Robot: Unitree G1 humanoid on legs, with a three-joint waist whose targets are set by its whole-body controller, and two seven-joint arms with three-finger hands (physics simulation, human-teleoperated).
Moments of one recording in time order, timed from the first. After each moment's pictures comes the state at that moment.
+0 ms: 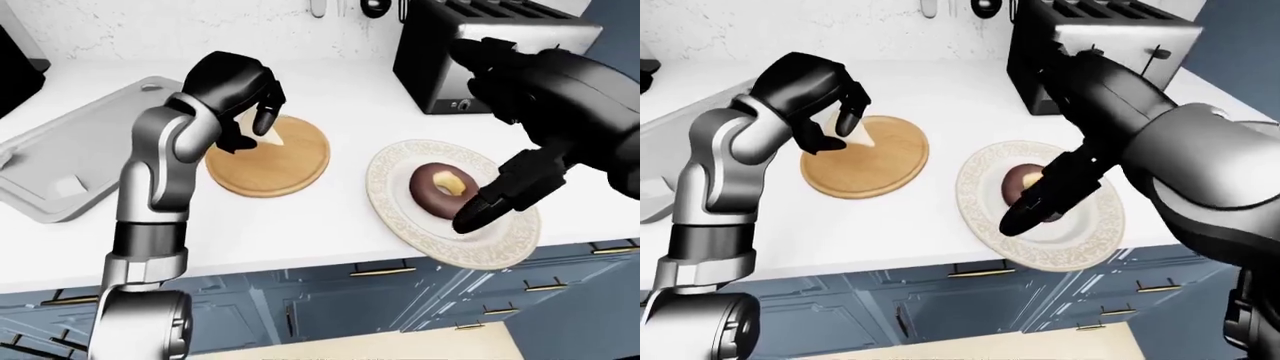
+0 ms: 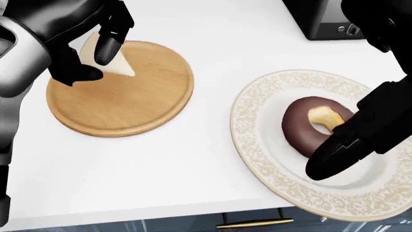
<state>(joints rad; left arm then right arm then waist) -0.92 0.39 0.07 0.24 0.96 -0.30 -0.51 -1.08 -1.05 -0.01 -0.71 1.13 1.61 -0.24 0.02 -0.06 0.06</state>
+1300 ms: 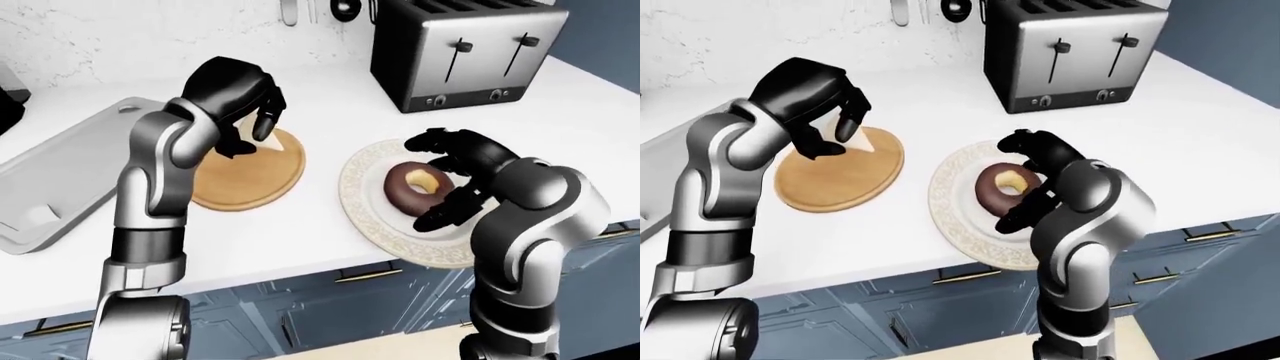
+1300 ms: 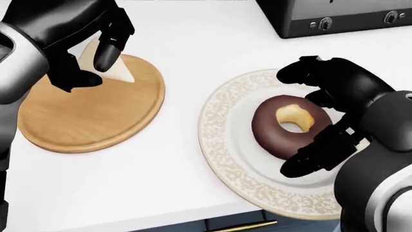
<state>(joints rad) -0.89 0.40 0.08 0.20 0.95 -0.32 -0.54 -0.65 -0.16 -0.05 -0.45 -1.37 0.82 1.38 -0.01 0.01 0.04</state>
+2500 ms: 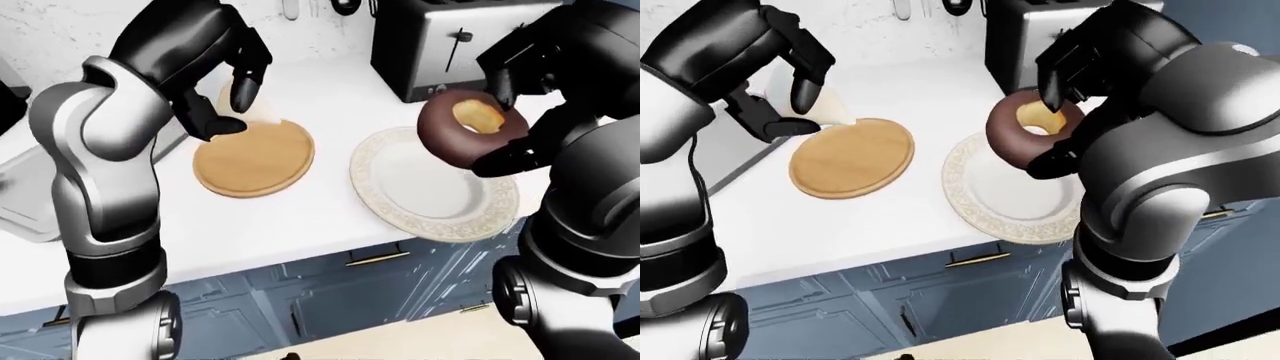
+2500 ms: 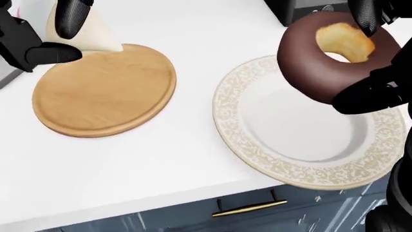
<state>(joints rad) -0.91 0.44 0.12 -0.21 0.75 0.03 -0.77 -1.07 -0.39 -0.07 -0.45 -1.45 1.00 1.61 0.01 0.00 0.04</state>
